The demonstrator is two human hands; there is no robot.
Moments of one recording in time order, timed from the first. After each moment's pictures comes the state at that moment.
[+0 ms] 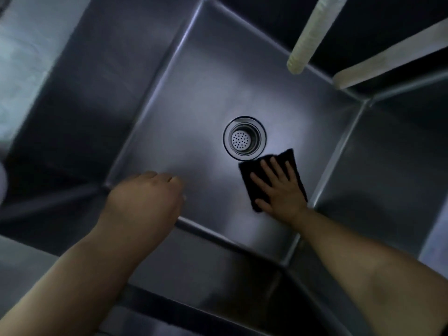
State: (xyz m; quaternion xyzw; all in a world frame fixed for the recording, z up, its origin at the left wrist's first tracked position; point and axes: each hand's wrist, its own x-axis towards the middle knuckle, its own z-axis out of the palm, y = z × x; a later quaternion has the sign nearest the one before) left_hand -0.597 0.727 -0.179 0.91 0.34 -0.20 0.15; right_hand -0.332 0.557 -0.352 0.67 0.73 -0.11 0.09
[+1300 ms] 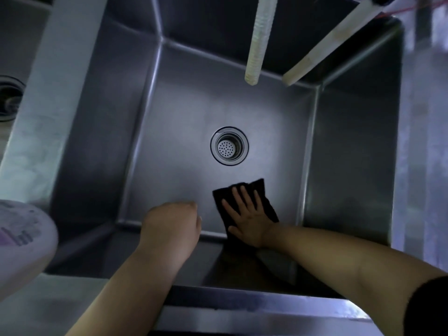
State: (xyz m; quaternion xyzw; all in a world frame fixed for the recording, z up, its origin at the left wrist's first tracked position) left_hand -0.604 0.716 -0.194 0.91 0.30 -0.22 0.17; right_hand -0.456 0.545 -0.322 0.71 0.59 -0.35 0.18
